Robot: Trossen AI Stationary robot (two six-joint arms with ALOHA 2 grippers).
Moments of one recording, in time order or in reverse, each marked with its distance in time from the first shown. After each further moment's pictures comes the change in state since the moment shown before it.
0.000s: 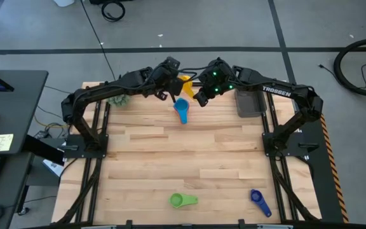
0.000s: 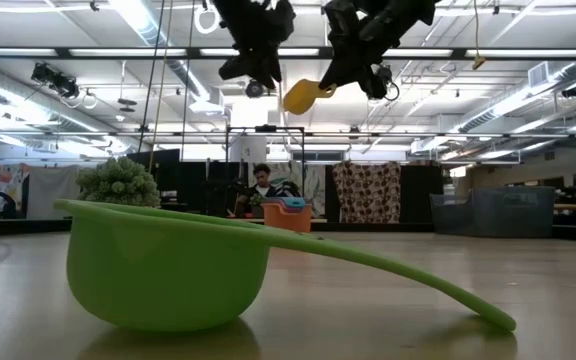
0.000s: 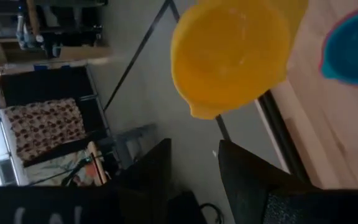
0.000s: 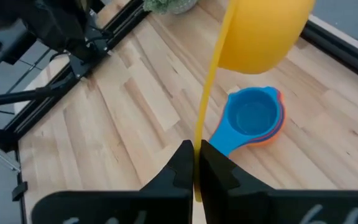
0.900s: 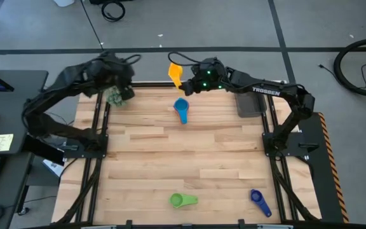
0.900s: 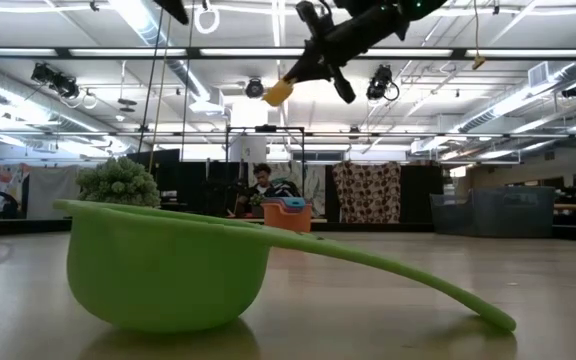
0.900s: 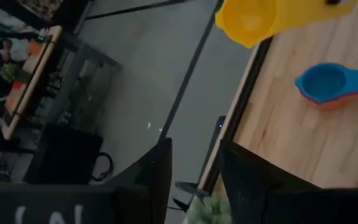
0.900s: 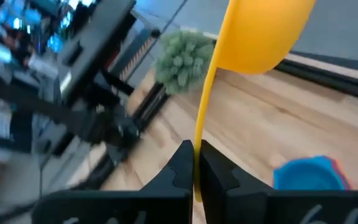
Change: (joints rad) left arm 0.029 -0.462 0.000 -0.471 -0.027 -0.816; right arm 0.021 0.100 0.002 0.386 0.087 0.304
